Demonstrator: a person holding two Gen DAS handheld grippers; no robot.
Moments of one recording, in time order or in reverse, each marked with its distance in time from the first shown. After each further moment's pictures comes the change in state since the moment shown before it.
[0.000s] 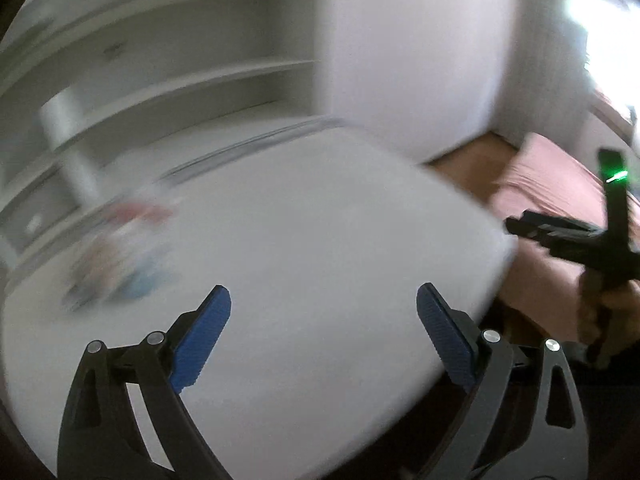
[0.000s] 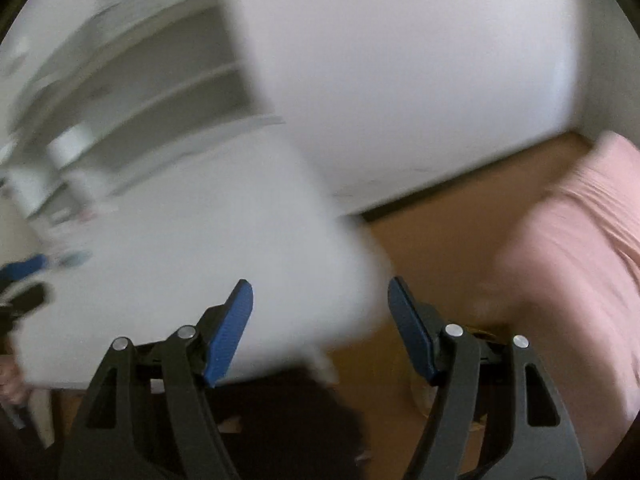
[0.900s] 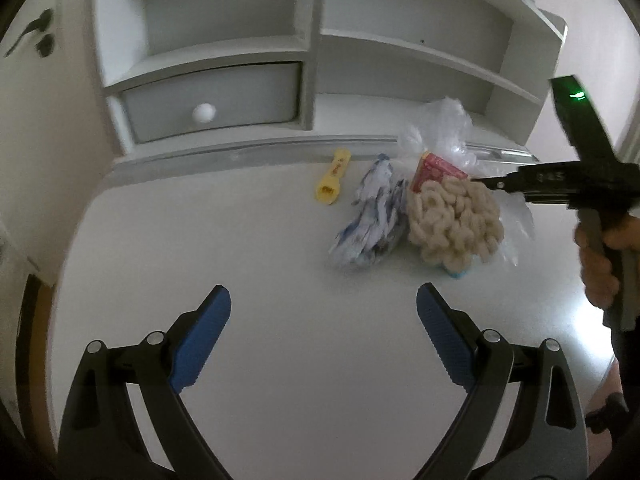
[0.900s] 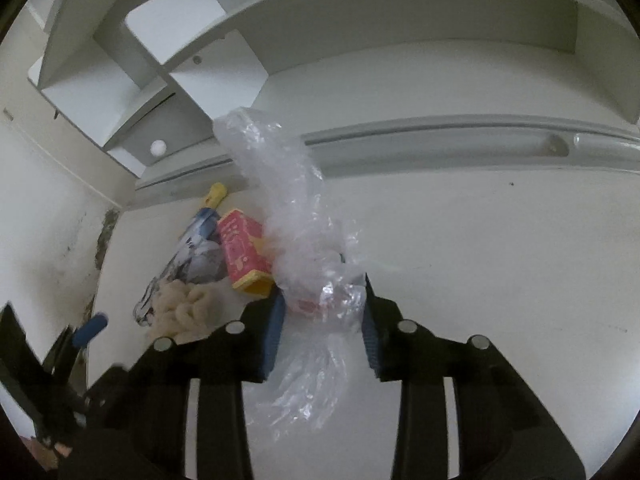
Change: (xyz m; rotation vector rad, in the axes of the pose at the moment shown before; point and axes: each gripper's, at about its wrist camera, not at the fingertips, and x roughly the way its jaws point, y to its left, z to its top) left arm 0.013 0.231 -0.043 -0.307 0.025 0.224; right arm 0.231 0.272 0.105 -0.201 0.348 0.347
